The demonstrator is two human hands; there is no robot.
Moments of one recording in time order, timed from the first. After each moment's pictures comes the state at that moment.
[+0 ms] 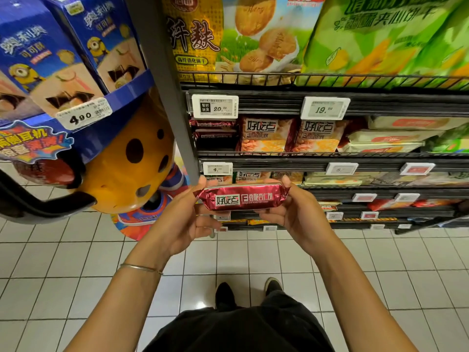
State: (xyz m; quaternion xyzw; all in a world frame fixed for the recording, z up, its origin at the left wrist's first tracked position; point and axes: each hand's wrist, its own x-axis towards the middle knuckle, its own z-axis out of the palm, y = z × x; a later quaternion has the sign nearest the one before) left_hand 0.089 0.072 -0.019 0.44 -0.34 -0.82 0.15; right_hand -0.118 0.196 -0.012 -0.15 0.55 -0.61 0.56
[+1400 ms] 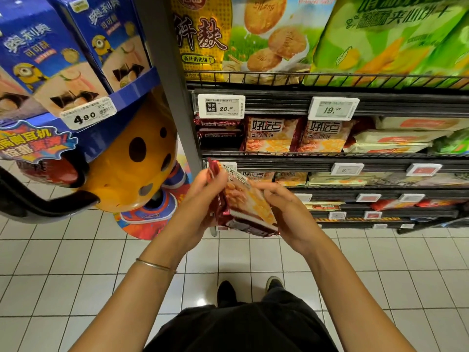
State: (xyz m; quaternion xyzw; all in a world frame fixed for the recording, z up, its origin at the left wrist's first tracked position) left_hand 0.070 0.072 -0.010 0.40 -0.44 -0.78 0.18; right_hand -0.112 0.176 -0.042 -0.18 0.58 -0.55 0.58
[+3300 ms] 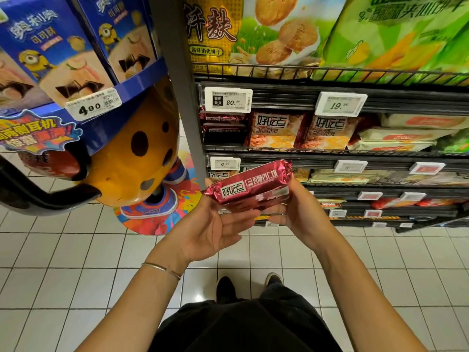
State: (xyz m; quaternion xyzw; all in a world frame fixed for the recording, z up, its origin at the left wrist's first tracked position) left_hand 0.088 0.088 -0.036 0.36 -0.20 -0.91 0.07; right_hand -0.113 0.179 -0.032 -0.17 0.60 -0.54 0.56
